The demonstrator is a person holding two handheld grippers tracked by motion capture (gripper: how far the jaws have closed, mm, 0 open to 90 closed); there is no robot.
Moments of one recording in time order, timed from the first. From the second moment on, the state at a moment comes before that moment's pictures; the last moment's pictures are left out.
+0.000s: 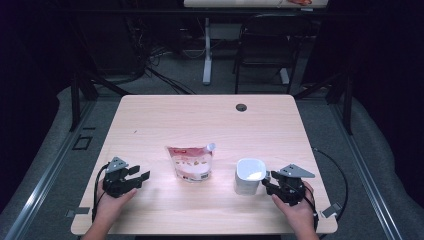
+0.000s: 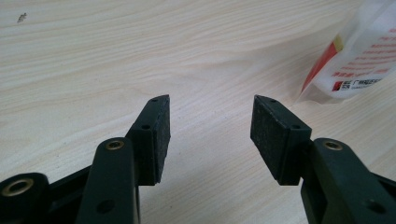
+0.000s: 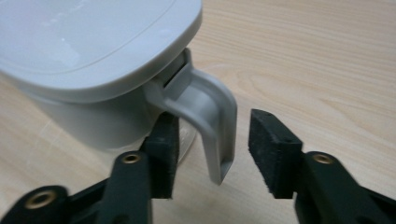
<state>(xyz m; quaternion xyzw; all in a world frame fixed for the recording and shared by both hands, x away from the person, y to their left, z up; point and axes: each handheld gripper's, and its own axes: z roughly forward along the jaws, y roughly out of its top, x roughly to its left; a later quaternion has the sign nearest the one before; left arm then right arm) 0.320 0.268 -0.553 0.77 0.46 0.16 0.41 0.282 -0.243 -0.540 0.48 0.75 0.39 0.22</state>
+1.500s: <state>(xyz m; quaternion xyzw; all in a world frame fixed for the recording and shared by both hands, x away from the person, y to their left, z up) 0.305 0.276 -0.523 0.77 0.46 0.16 0.41 0.261 -0.258 -0.504 0.48 0.78 0.35 0.21</state>
